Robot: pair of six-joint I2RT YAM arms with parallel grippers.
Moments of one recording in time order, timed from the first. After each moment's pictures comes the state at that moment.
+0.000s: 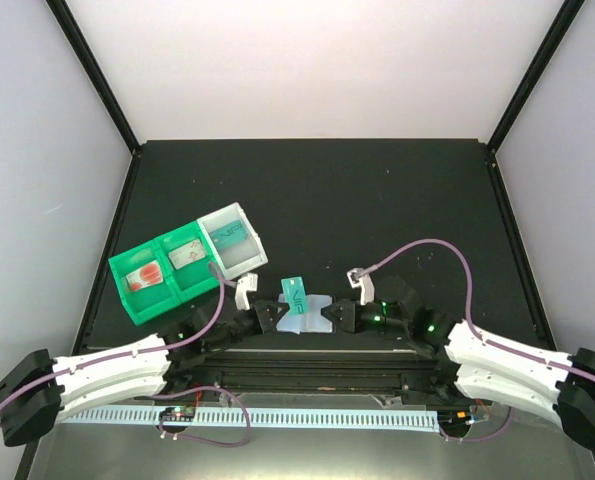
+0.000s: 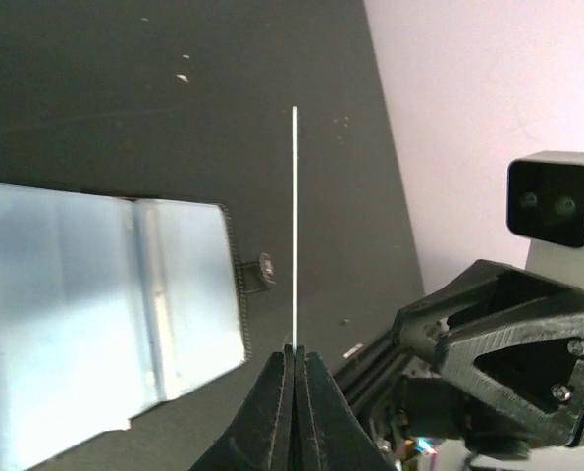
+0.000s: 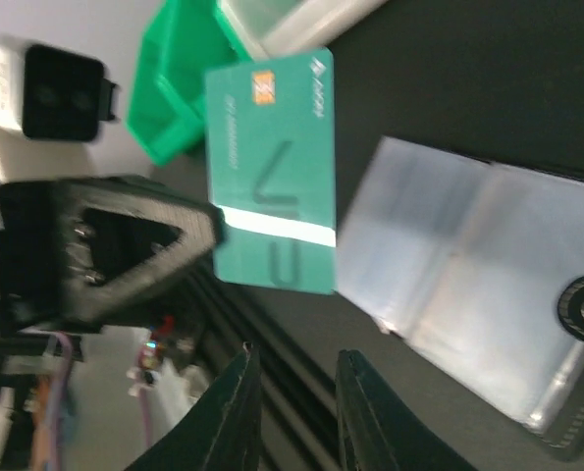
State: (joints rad) left arm -1.00 0.77 0.14 0.26 0.00 -1.16; right arm 0.93 0.92 0.32 0.07 -0.30 0.86
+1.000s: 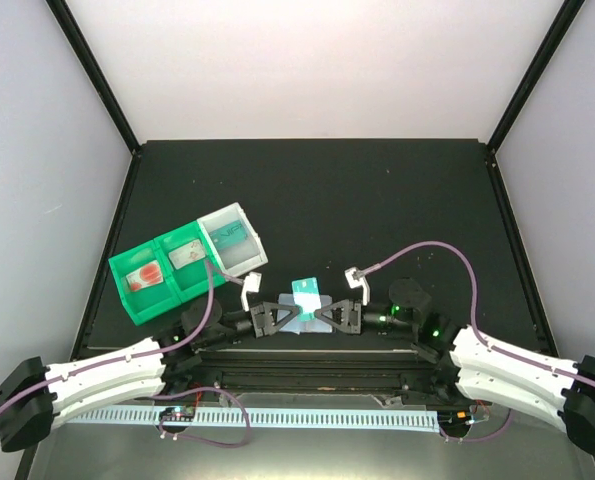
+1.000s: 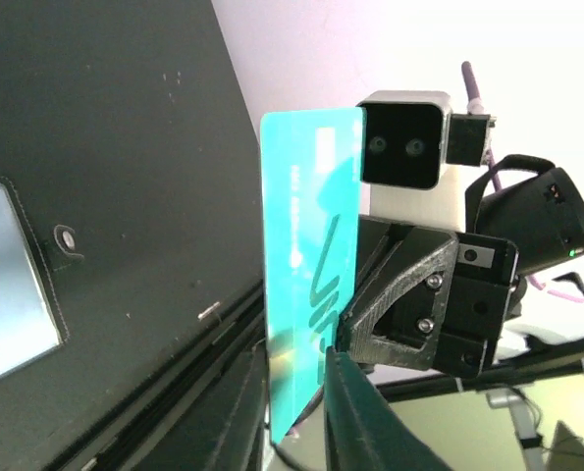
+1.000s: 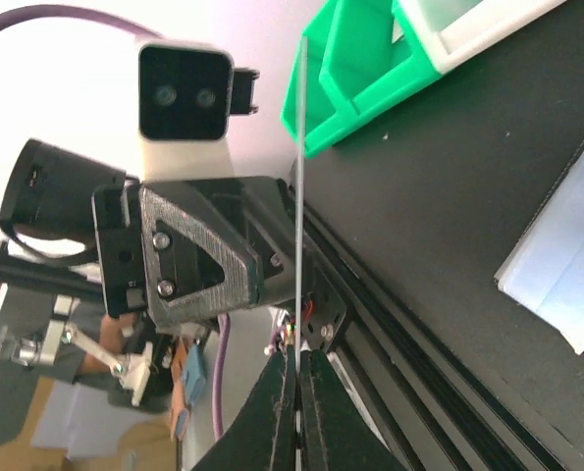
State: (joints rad) left arm -1.00 0.69 0.13 0.47 0.22 -1.18; right arm 0.93 0.84 0.27 0.33 -0.48 1.03
